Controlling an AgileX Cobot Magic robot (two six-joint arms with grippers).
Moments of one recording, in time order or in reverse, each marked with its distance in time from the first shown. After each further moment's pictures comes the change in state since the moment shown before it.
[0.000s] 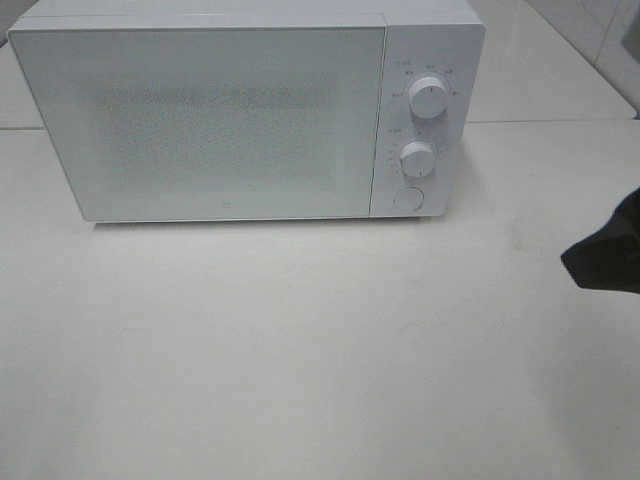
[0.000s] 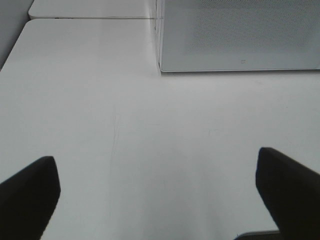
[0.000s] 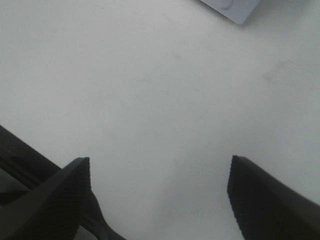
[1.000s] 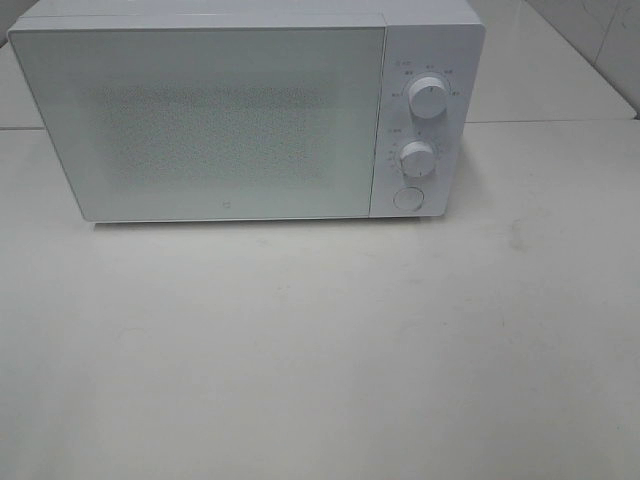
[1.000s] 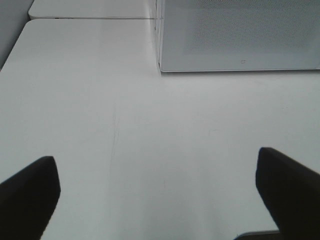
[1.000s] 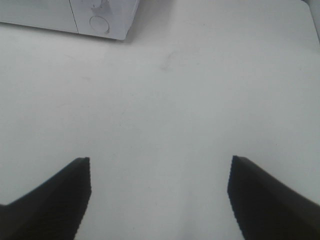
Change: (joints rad) left arm 0.000 0.000 0.000 0.000 0.000 0.000; right arm -0.369 -0.731 0.263 0.013 0.090 0.012
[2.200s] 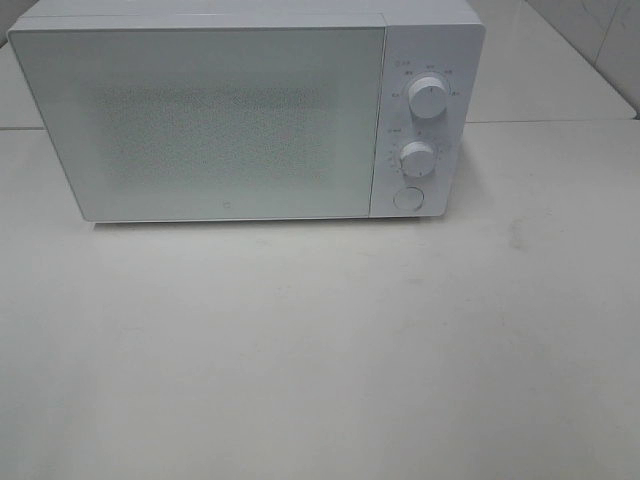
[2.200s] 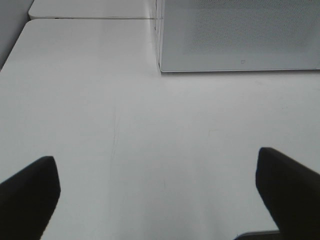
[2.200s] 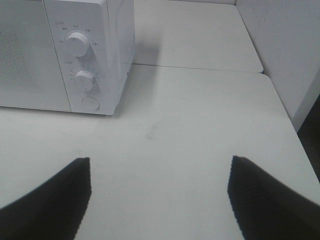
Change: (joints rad) left arm 0.000 0.000 0.000 0.000 0.000 0.000; right arm -0.070 -0.086 -0.006 0.000 -0.159 0.000
